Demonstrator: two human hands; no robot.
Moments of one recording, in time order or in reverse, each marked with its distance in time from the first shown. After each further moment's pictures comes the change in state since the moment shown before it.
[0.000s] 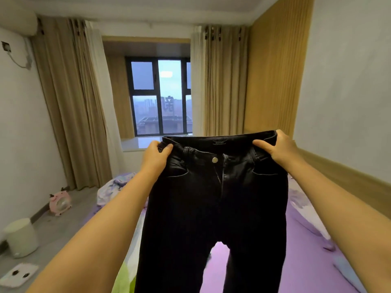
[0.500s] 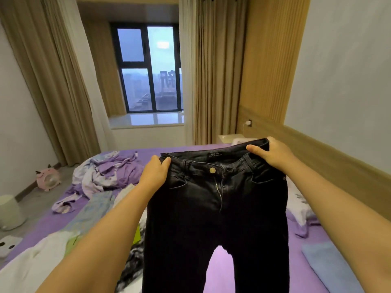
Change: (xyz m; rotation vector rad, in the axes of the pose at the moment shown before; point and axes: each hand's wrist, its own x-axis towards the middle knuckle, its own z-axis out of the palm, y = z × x) left_hand -0.014 -0.040 0.239 0.403 -0.121 -0.218; right_hand 0.071 0.214 -0.059 -0.156 -0.306 0.126
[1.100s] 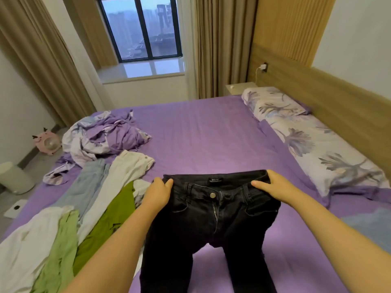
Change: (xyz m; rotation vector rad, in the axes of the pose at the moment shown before) left_hand 0.063 -0.117 0.167 0.210 -0.273 -0.322; right_hand 0.036 0.177 0.177 0.158 -0.481 0.292
